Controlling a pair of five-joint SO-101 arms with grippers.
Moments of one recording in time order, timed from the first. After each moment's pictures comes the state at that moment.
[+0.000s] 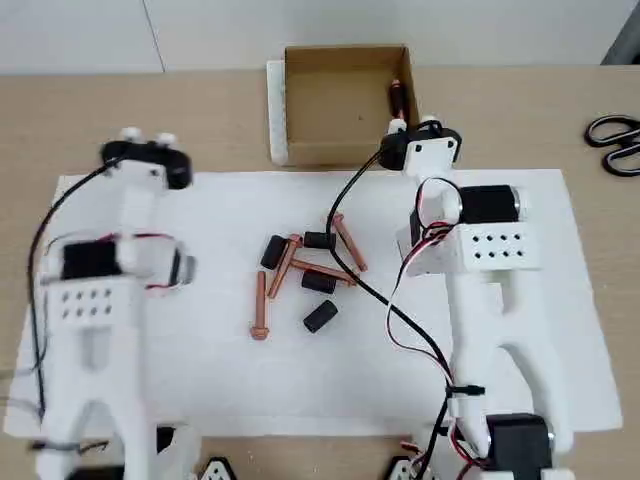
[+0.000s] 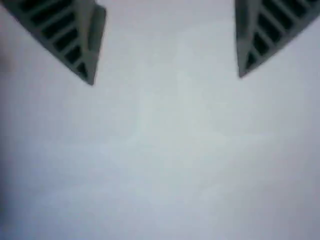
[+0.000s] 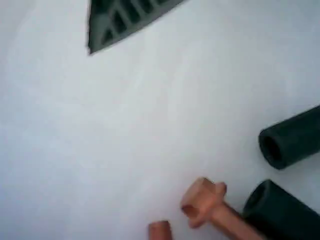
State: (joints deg) left arm -7.1 -25.1 28.8 80.9 -7.7; right arm -6.7 -15.1 13.5 86.6 10.5
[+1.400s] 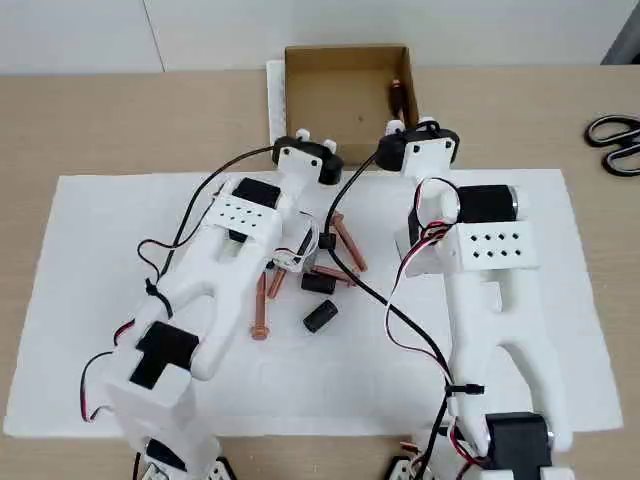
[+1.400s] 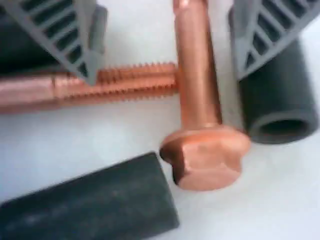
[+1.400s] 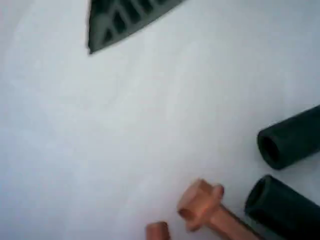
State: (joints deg) left arm 16.7 16.9 6.5 70.9 -0.2; right arm -6.9 -14.8 13.5 86.6 10.5
